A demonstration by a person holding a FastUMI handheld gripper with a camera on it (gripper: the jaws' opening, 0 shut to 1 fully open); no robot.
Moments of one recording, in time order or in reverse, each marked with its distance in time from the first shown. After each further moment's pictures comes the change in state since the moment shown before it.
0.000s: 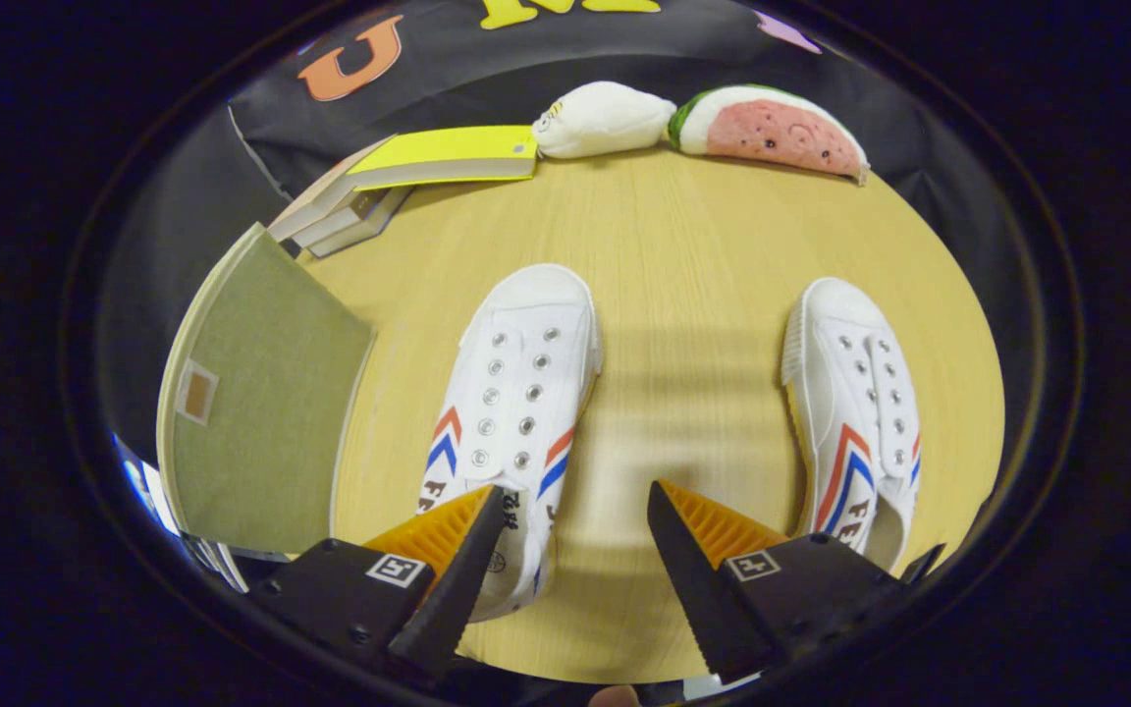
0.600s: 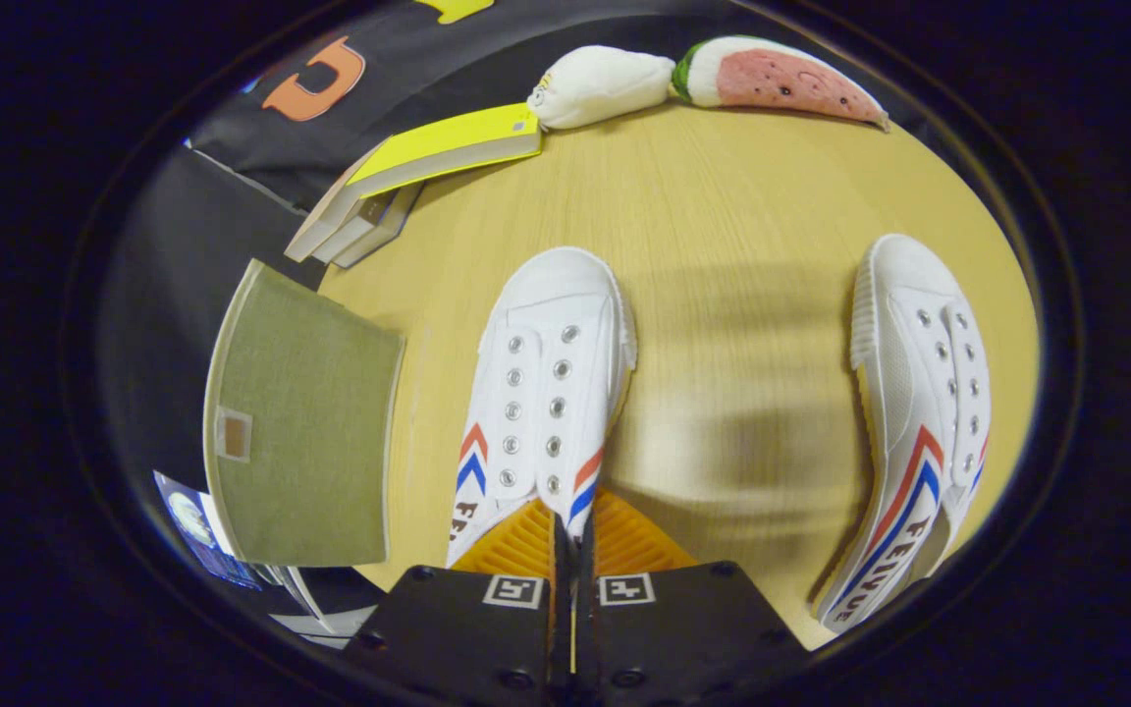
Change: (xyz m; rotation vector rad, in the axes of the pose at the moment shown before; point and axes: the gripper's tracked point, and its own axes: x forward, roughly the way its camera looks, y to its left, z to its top) arm 0.001 0.016 0.007 0.084 0.101 0.208
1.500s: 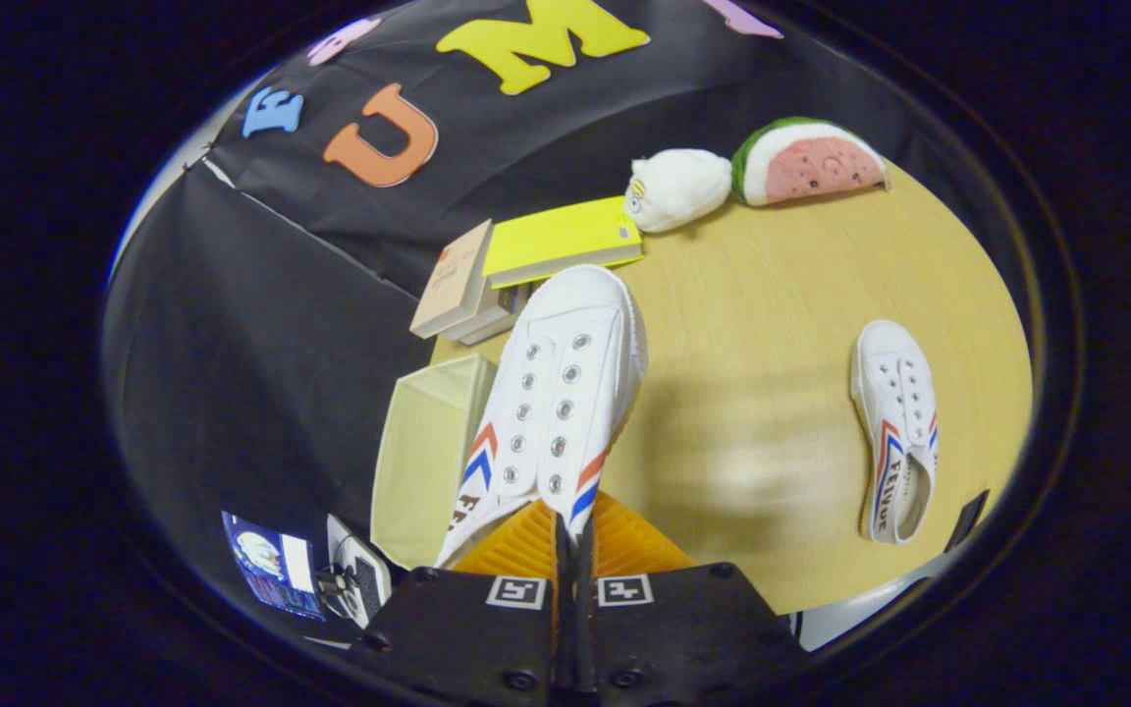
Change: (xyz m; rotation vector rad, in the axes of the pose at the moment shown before) arm -0.149 0.160 0.011 0.011 -0.211 0.143
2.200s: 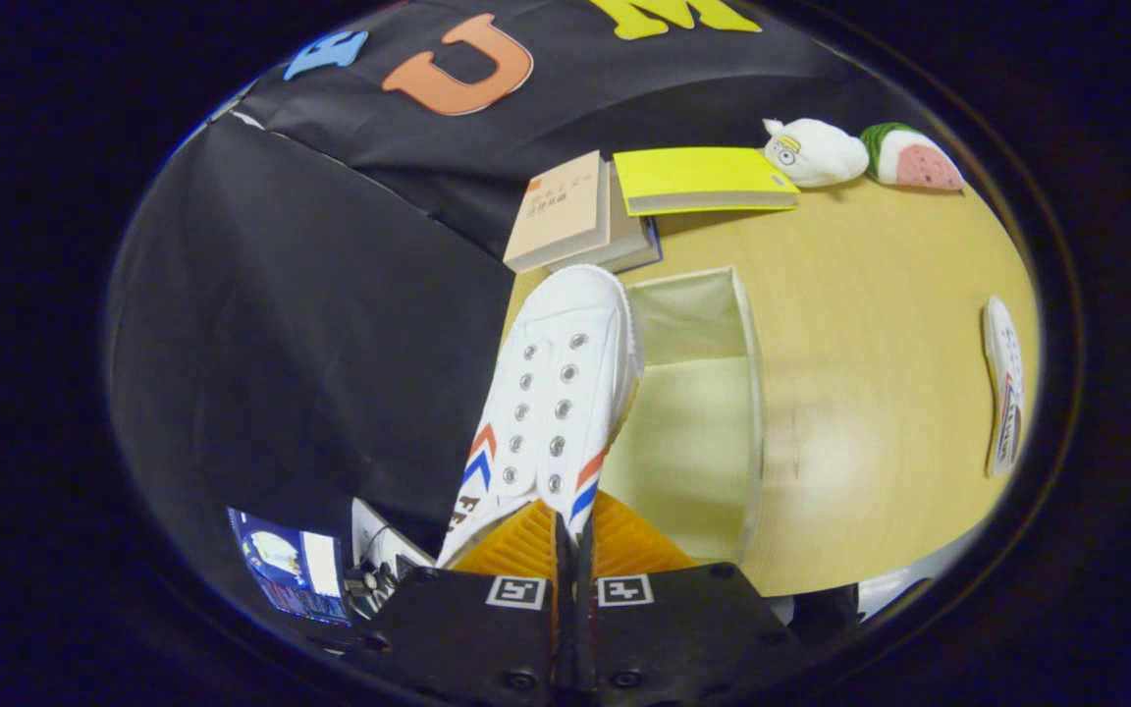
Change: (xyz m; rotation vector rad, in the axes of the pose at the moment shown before) arm 0.125 0.159 -0.076 -0.019 0.160 -0.007
